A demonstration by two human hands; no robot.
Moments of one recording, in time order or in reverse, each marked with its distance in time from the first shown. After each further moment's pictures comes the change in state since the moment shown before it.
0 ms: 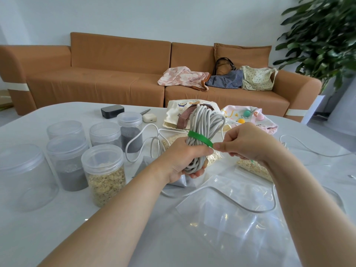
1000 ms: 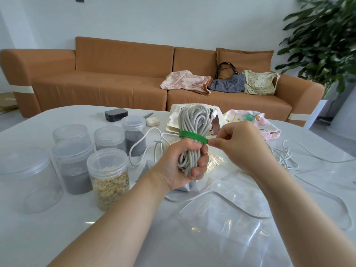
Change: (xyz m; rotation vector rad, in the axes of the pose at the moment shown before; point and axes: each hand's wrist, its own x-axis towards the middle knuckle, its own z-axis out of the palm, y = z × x) left_hand -0.003 -0.007 -0.014 -0.547 -0.372 0.019; right_hand -0.011 -0.025 0.021 -0.075 0.318 -0.151
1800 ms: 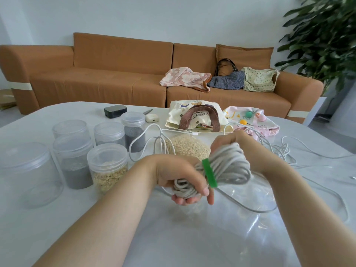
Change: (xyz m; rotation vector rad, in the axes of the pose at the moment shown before) left_hand -0.016 0.017 0.013 0.757 -0.239 -0.583; right_hand 0.006 0.034 -0.002 0.271 -0.465 -0.037
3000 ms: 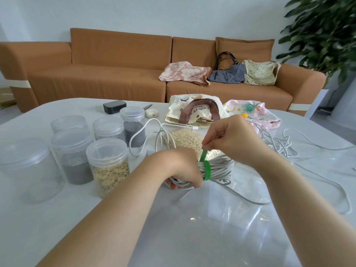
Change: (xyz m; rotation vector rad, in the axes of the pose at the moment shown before) left_hand 0.017 0.010 0.008 0.697 0.555 -0.390; right_hand -0.004 -0.026 0.019 -0.034 0.209 -0.121
